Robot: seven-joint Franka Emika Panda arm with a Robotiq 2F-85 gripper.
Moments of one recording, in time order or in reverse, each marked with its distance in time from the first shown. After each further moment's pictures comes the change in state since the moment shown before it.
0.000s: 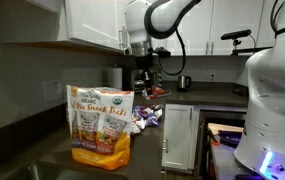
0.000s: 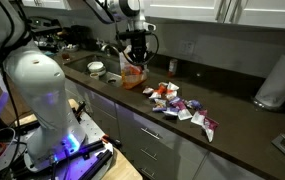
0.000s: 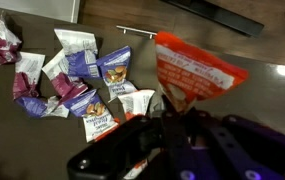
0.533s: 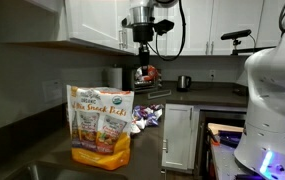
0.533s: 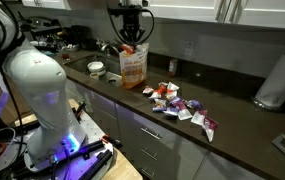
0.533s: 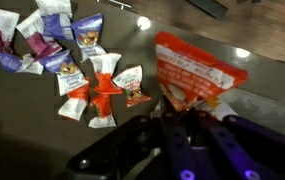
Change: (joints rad) arm 0.041 -0.147 0.020 0.095 0.207 -0.139 -0.178
